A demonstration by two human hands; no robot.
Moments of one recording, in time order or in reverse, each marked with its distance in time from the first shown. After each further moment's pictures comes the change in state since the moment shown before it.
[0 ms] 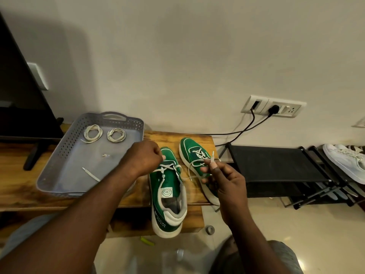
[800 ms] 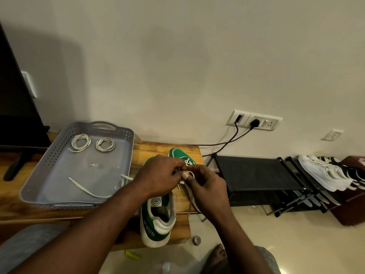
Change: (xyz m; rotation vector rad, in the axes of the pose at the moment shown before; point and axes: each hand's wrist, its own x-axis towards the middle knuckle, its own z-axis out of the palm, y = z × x) left_hand -0.027 0.043 0.023 -0.061 -0.048 0.493; right_hand -0.008 -0.030 0.020 -0.686 -0.060 -0.155
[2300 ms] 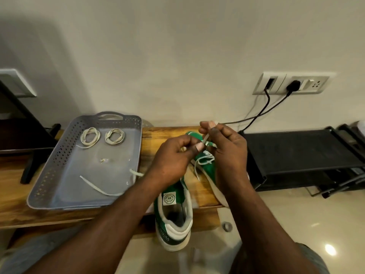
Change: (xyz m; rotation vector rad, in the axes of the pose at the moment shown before) left_hand 0.035 -0.002 0.025 -0.488 0.096 -0.188; right_hand 0.080 0.007 0.017 0.825 0.176 0.136
